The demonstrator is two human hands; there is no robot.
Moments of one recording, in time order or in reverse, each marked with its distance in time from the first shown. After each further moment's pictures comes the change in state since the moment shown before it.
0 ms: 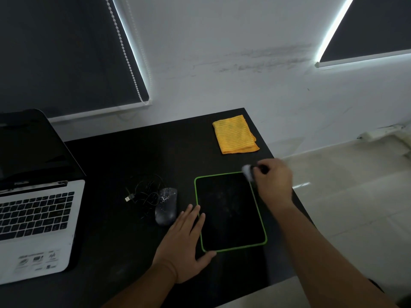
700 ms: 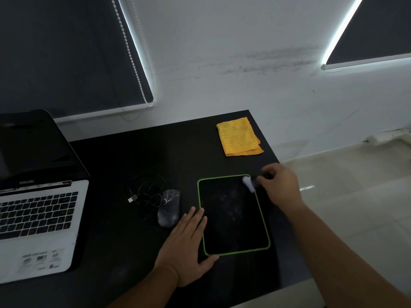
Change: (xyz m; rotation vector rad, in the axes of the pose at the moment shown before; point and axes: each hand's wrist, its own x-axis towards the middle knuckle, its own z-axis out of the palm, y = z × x) left_hand 0.000 0.003 -0.004 -0.021 -0.054 -0.029; right_hand 0.020 0.032 0.004 -0.024 -0.123 0.105
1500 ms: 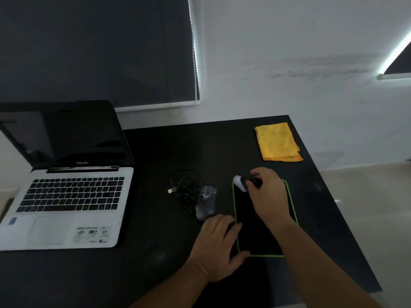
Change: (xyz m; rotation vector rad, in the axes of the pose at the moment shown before) left_hand -0.013 -0.006 0.001 -0.085 0.411 0.072; right_hand -0.064 -0.098 0.075 0.030 -0.033 -0.311
